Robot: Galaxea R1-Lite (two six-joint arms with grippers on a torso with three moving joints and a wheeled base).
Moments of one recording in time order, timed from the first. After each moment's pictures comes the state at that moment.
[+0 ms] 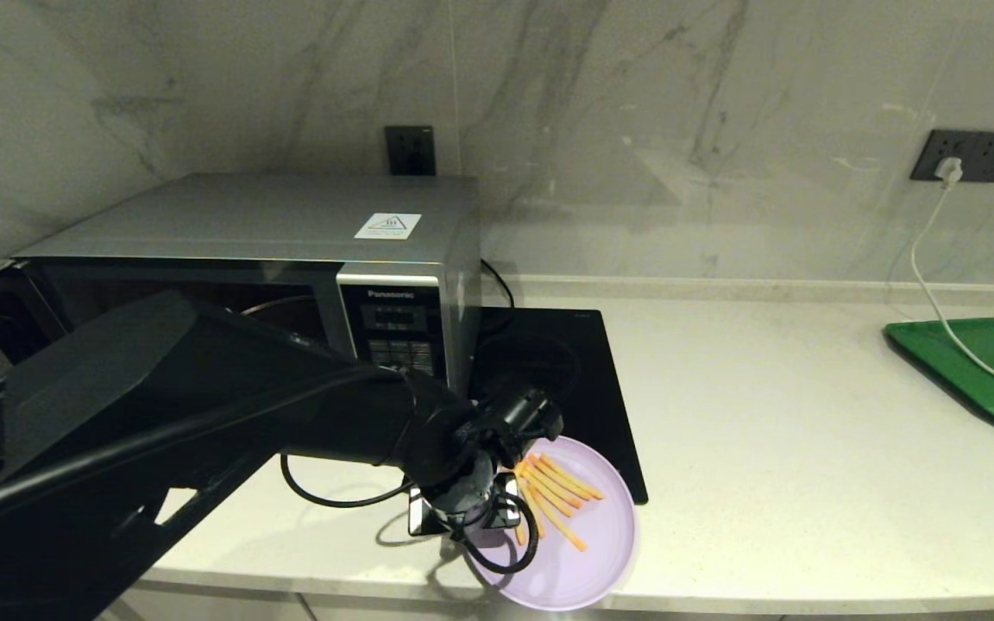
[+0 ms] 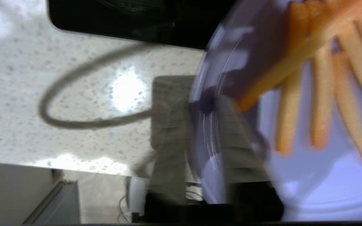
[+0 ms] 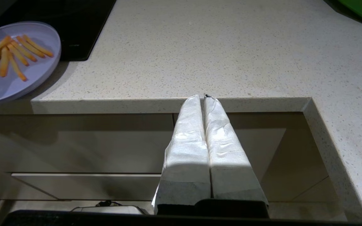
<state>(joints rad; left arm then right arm) -0.79 2.20 -1.46 0.47 0.34 -0.81 0.00 0.00 -0.11 0.26 -0.05 0.09</state>
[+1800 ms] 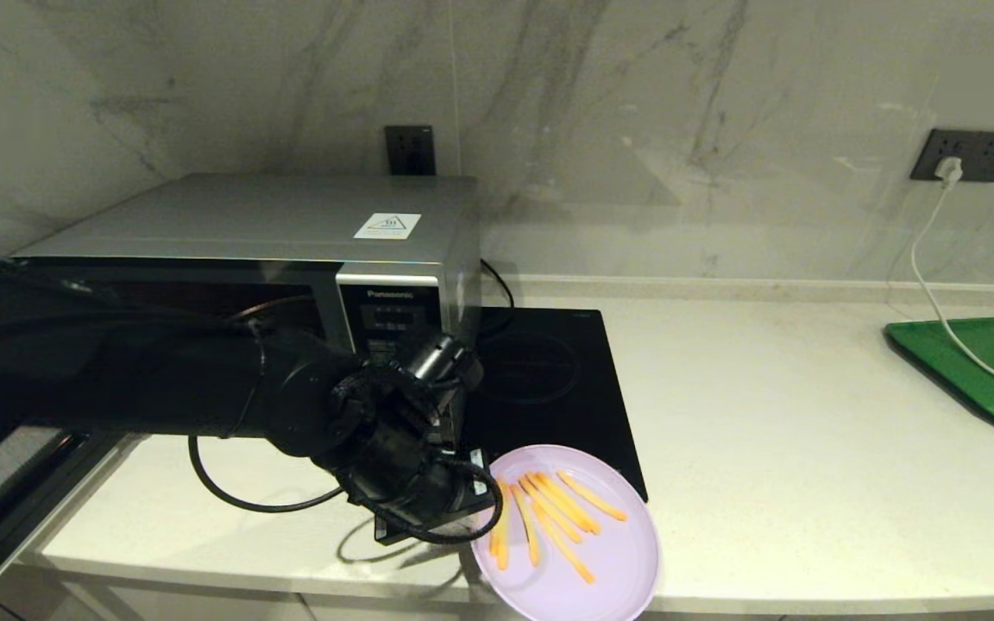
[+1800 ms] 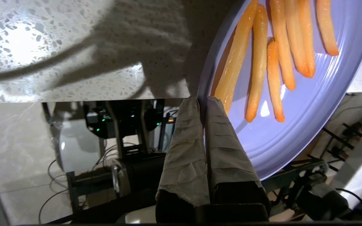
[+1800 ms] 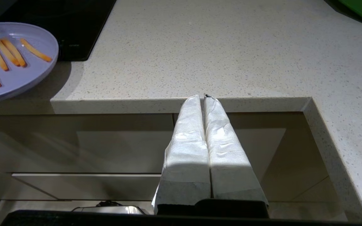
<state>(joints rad) -0.67 1.96 -1.28 0.41 -0.12 -0.83 0.00 0.00 -0.11 0.26 -0.05 0.09</state>
